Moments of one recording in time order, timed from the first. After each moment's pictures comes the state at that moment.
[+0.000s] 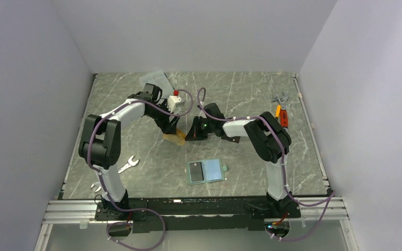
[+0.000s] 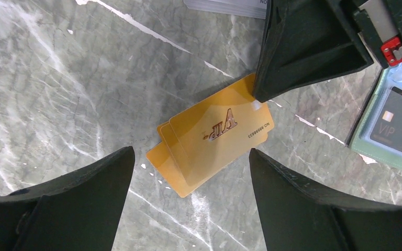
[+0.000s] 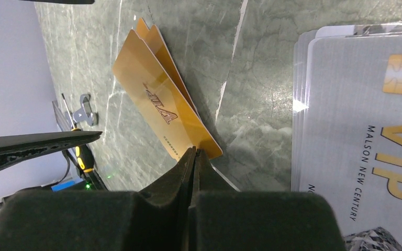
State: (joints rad) left arm -0.28 1.84 1.30 -0.57 0.58 0.60; right arm 0.62 2.06 1.13 0.18 -0.51 0.76
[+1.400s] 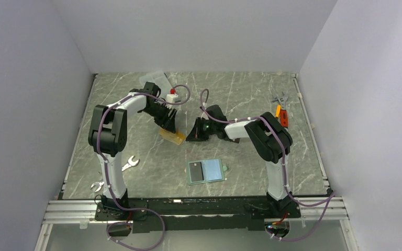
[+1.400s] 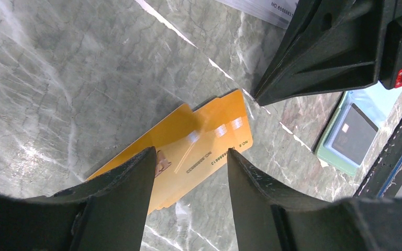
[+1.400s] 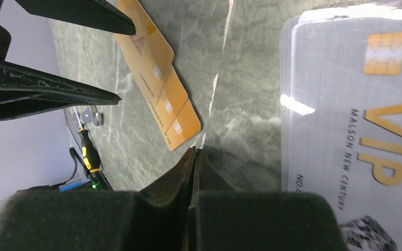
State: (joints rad) left arm -0.23 2.05 1.47 -0.75 0.70 0.47; right arm 0.60 2.06 1.07 0.28 -0.53 0.80
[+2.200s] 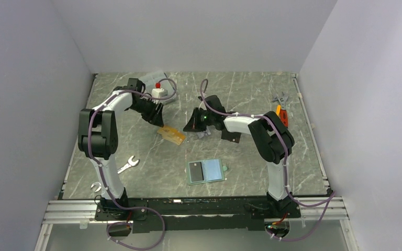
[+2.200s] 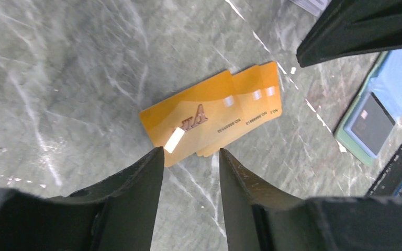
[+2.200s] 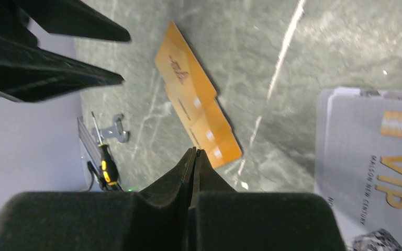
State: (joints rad) left arm -0.09 1.96 1.46 -0.76 0.67 0.52; right arm 0.60 2.03 1.20 0.15 -0.50 0.78
